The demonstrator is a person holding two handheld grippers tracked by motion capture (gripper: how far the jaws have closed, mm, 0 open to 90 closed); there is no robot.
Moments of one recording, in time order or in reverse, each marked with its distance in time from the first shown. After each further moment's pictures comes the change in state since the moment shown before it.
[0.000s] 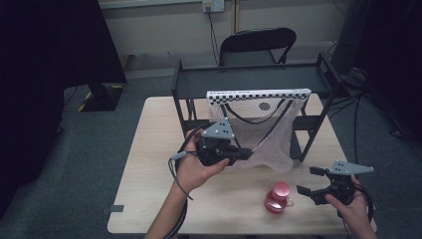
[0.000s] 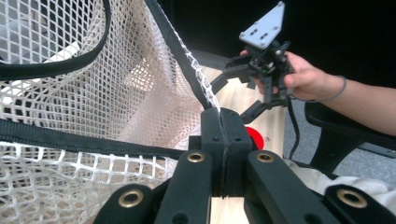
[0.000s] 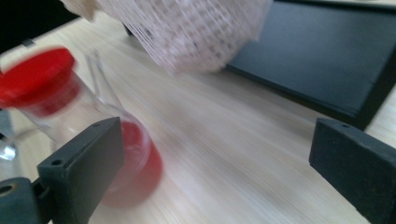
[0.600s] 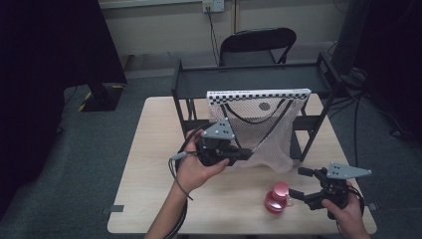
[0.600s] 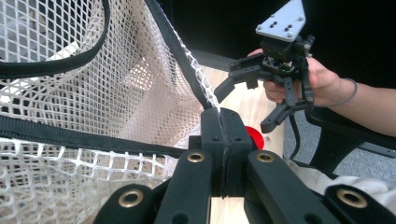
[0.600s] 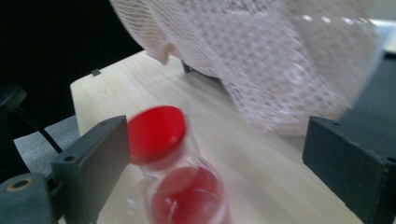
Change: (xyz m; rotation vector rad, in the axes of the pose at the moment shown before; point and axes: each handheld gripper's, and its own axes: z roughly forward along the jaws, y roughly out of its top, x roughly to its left) left arm 0.000 -0.001 0.001 -0.001 -0.002 0.004; right arm 0.034 0.015 0.004 -0.118 0.146 -0.053
